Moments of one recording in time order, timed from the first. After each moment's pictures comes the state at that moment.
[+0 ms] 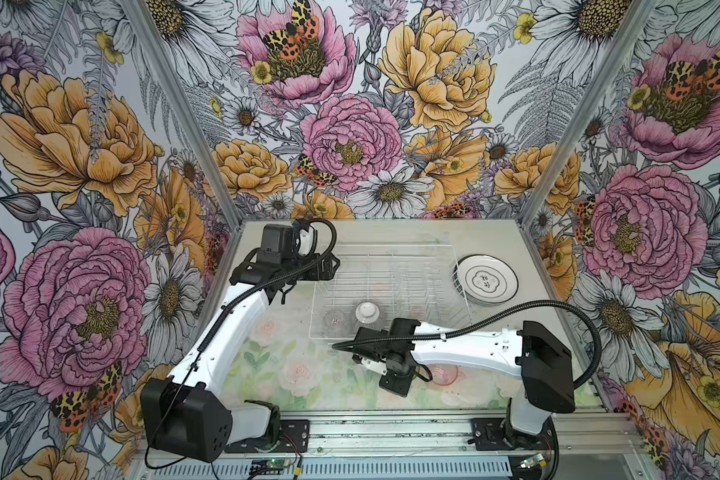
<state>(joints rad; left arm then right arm) -0.22 1.30 1.22 -0.64 0.28 -0.21 1.19 1.76 1.32 -1.18 -0.03 0.02</state>
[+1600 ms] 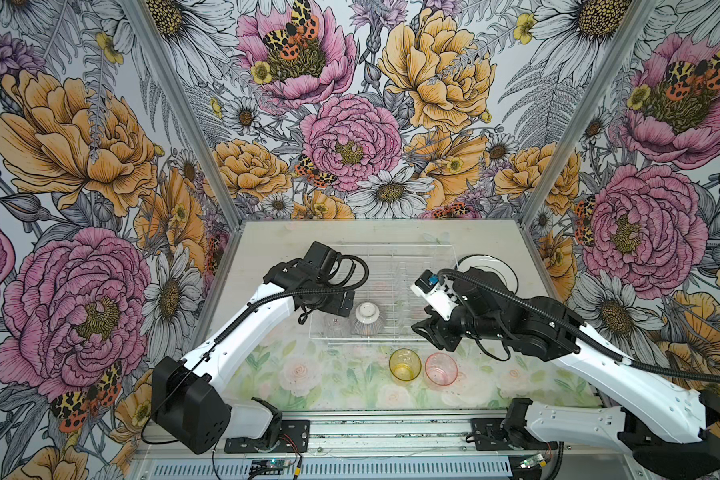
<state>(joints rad) -0.52 1.36 1.24 -1.02 0.01 -0.21 0.94 1.07 1.31 -1.00 -0.03 0.07</state>
